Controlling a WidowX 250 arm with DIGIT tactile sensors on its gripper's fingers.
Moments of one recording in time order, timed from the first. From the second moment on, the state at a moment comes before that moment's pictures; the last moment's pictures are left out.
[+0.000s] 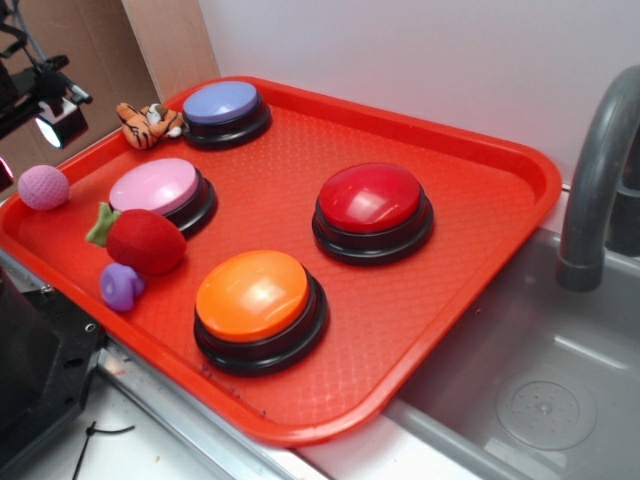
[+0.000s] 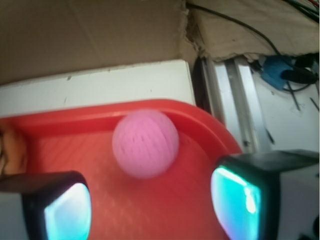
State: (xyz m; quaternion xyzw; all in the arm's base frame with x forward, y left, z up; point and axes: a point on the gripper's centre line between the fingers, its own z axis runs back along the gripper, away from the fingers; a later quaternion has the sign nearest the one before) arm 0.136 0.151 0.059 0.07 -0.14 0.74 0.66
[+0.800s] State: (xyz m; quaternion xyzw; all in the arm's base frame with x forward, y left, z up) arm 0.146 0.174 0.026 0.14 -0.12 0.74 0.65
